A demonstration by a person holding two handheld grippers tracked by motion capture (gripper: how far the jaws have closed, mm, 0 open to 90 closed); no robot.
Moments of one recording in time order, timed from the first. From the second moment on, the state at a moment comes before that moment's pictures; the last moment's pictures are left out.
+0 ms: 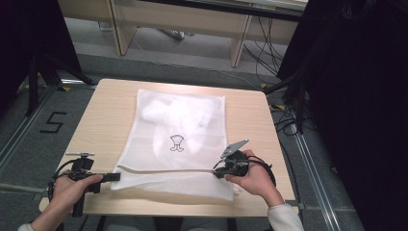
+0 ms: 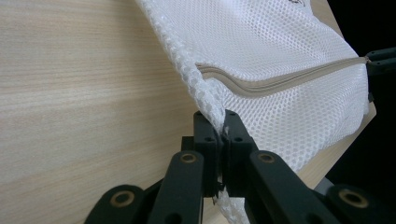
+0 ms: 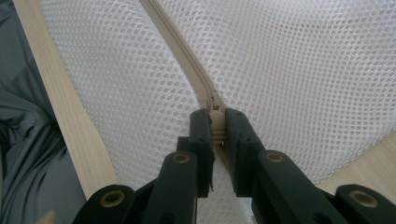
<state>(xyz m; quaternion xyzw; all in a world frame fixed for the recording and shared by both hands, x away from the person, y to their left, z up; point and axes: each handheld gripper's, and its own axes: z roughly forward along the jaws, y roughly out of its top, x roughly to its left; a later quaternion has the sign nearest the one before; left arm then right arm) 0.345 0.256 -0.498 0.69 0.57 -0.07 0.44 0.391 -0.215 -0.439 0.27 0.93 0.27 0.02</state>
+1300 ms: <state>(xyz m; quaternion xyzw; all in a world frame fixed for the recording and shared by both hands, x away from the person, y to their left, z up) 0.346 0.258 -0.500 0.69 0.58 -0.07 0.43 0.389 -0.257 -0.442 0.31 0.91 0.28 0.03</state>
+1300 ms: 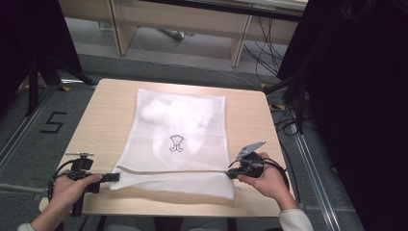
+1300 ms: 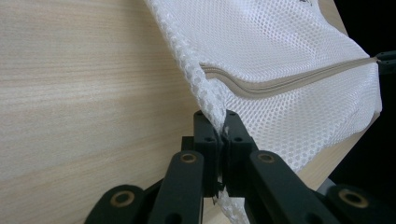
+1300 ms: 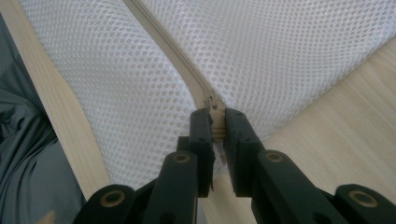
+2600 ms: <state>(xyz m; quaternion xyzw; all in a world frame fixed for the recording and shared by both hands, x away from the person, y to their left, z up) 0.345 0.292 -0.488 0.64 0.61 0.09 0.46 0.388 -0.290 -0.459 0.43 0.83 0.32 0.17</state>
